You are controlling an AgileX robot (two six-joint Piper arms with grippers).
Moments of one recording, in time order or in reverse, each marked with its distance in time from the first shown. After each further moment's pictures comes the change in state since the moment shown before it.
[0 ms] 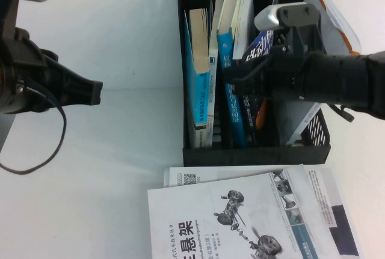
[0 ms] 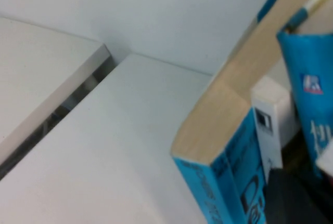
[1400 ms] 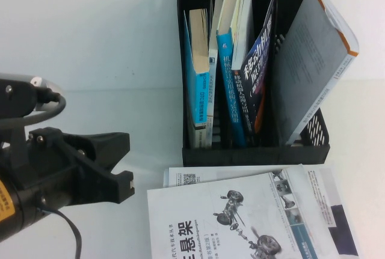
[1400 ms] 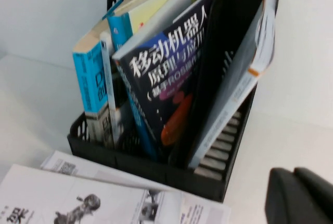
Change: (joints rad) right arm 0.000 -1.072 0.331 -1.712 0.261 1.531; left arm 0.000 -0.239 0.539 -0.326 -0.688 0.047
